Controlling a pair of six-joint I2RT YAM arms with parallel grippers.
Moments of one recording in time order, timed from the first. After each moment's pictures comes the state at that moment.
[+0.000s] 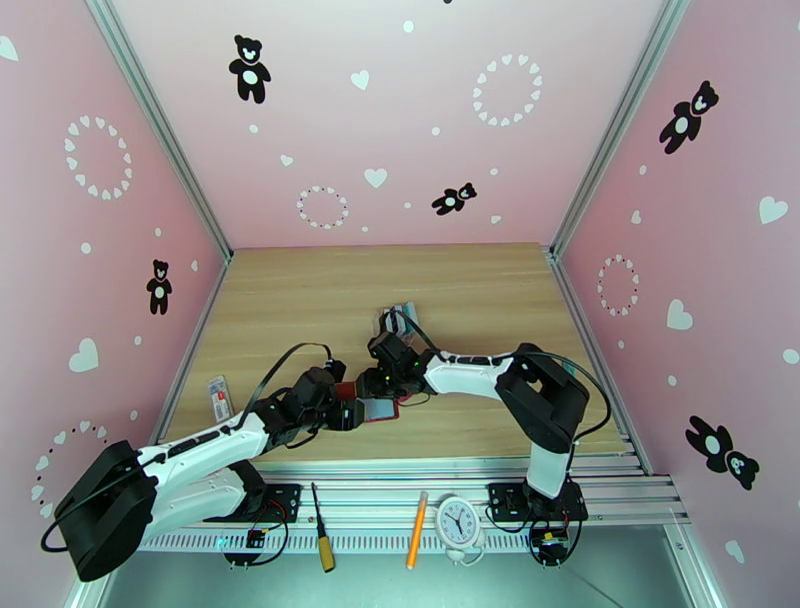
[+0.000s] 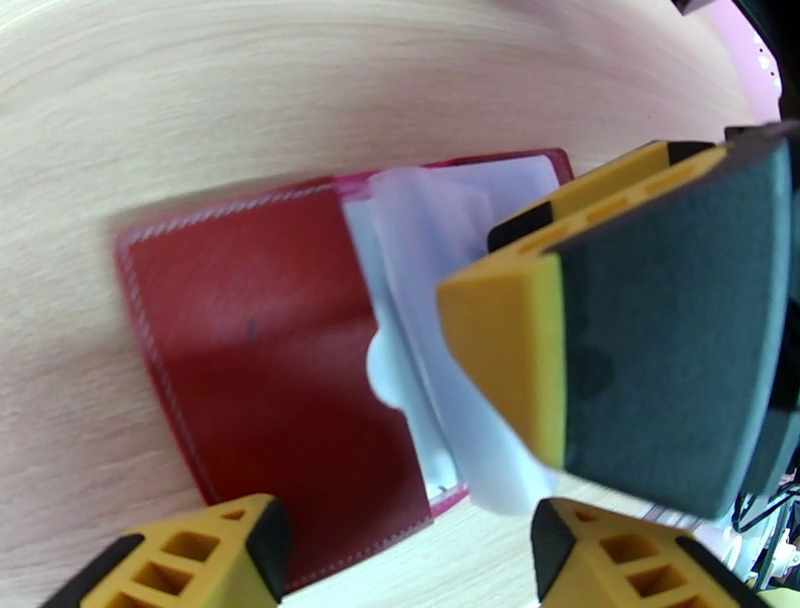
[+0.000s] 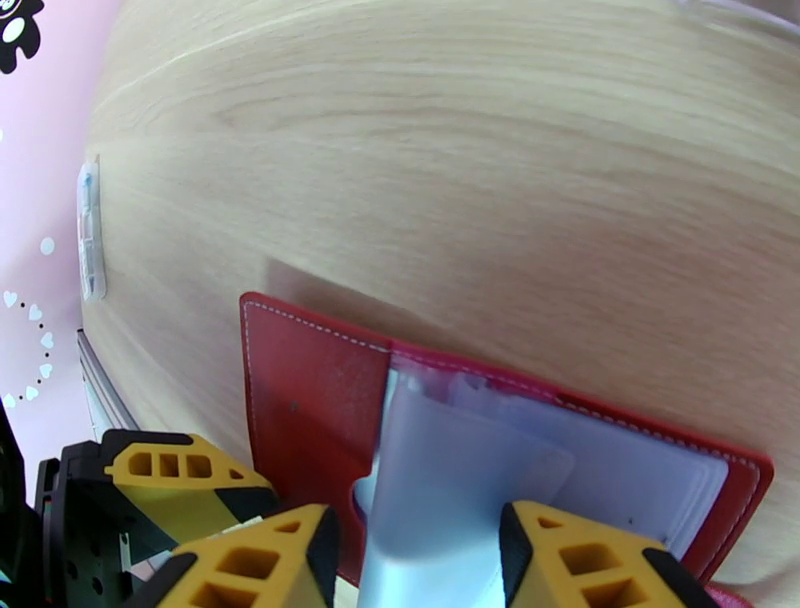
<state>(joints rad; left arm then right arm) -0.73 1.10 0.39 -0.20 0.15 -0.68 0.93 1.86 1.06 -0.17 -0.28 0.80</state>
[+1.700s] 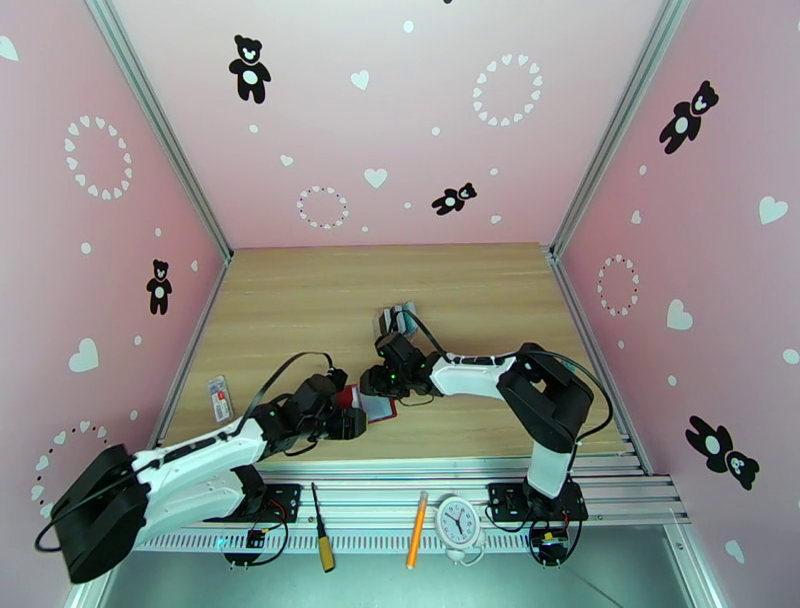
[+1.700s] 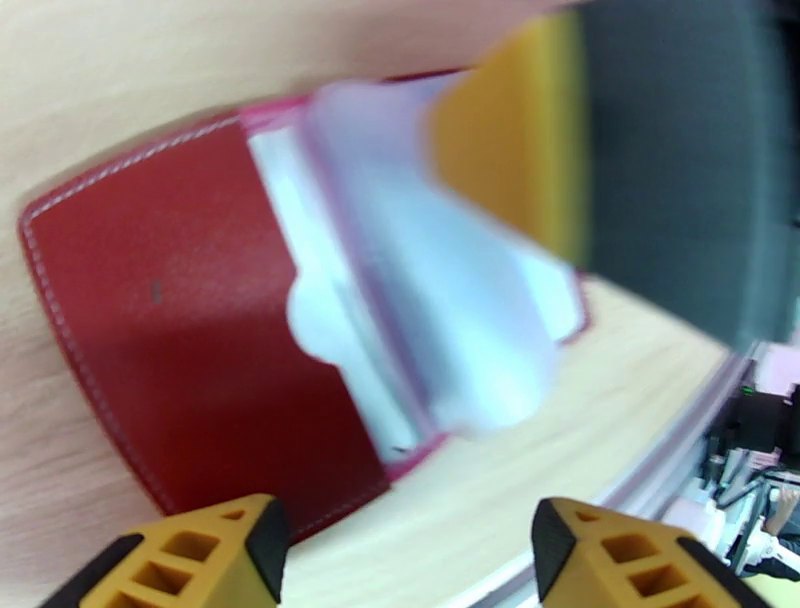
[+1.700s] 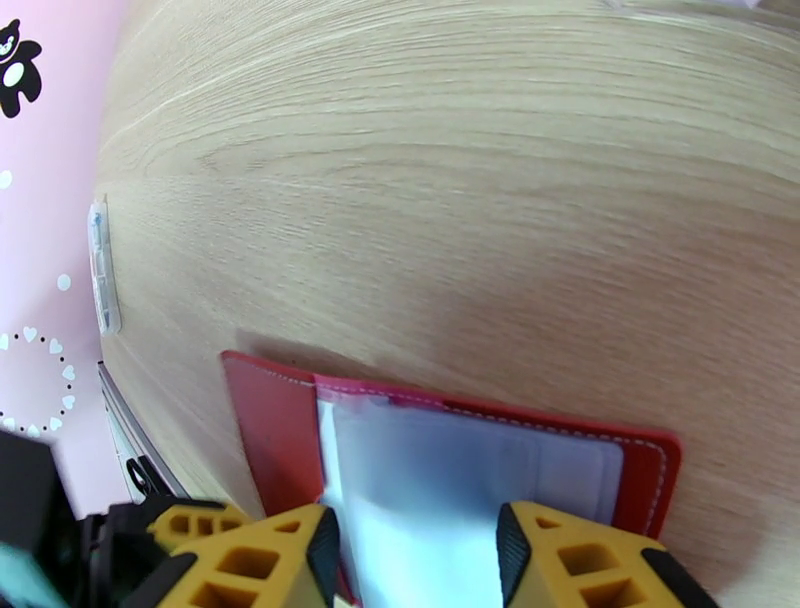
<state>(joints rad) -0.79 1.12 0.39 -0.23 0.17 -0.77 0.88 1.83 0.97 -0.08 -0.27 0.87</state>
